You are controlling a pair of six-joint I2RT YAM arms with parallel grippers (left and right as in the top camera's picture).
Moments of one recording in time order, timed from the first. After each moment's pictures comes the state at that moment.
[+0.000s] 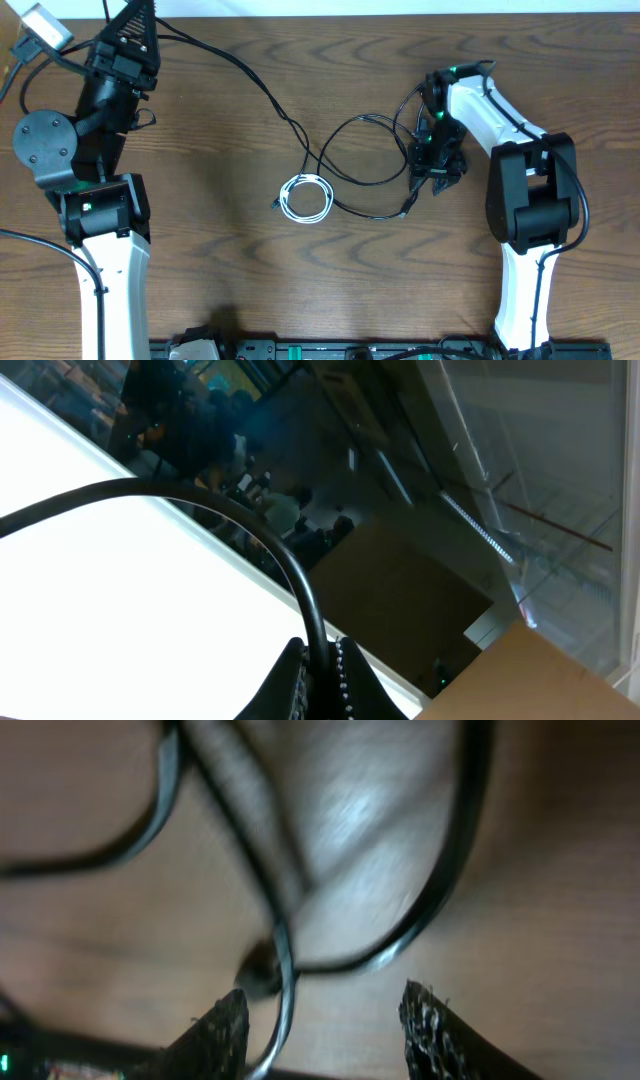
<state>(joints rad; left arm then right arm) 0.23 1.17 1.08 0.47 0.55 -1.06 0.23 2.26 1.70 -1.37 -0.24 0.23</state>
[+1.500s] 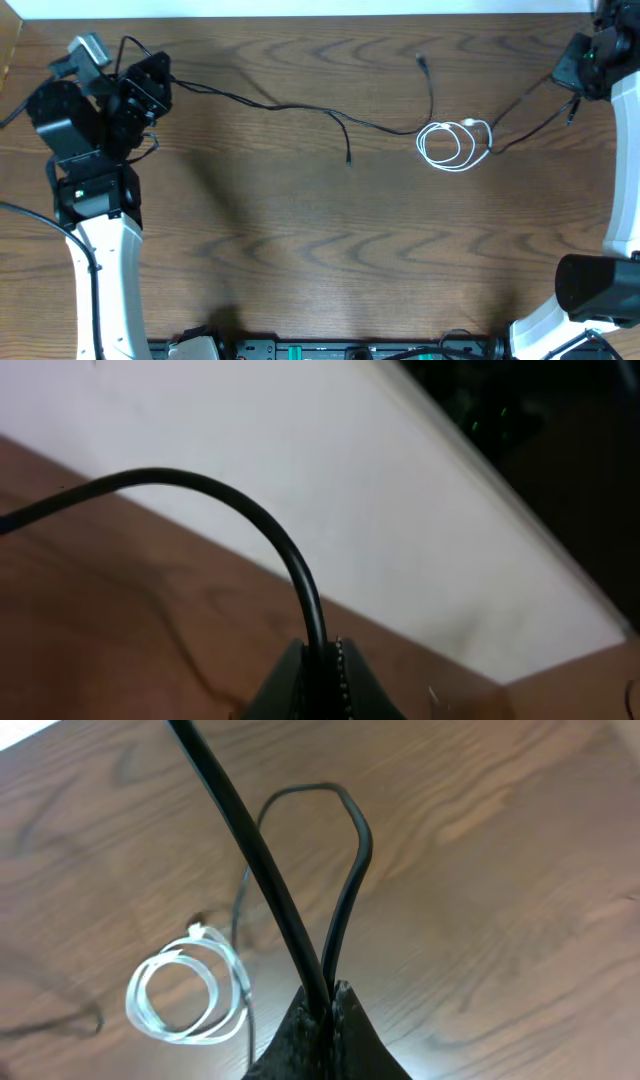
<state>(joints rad) 0.28 1.25 1.08 -0.08 0.57 -0.61 -0.10 1.81 2.07 -1.34 0.24 0.37</state>
